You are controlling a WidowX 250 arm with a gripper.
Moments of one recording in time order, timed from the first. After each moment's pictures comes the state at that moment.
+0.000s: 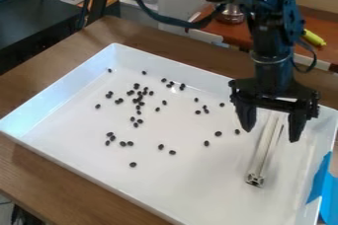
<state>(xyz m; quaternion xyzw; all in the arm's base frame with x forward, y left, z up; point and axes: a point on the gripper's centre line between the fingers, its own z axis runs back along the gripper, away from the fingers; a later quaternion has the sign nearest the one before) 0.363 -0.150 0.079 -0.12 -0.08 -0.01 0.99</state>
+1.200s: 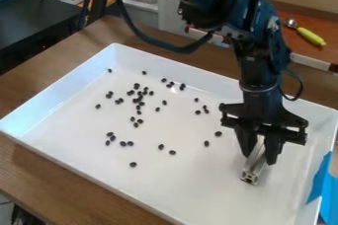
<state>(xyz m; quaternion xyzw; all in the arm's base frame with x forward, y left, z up) 0.348 -0.146 0.051 -0.12 -0.08 -0.02 0.99</state>
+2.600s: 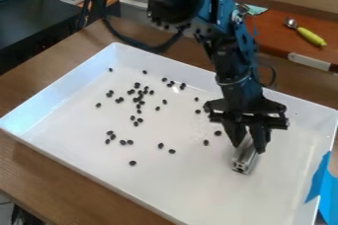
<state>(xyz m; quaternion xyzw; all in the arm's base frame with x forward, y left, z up) 0.357 -0.105 0.046 -0.15 -0.09 0.01 0.98</state>
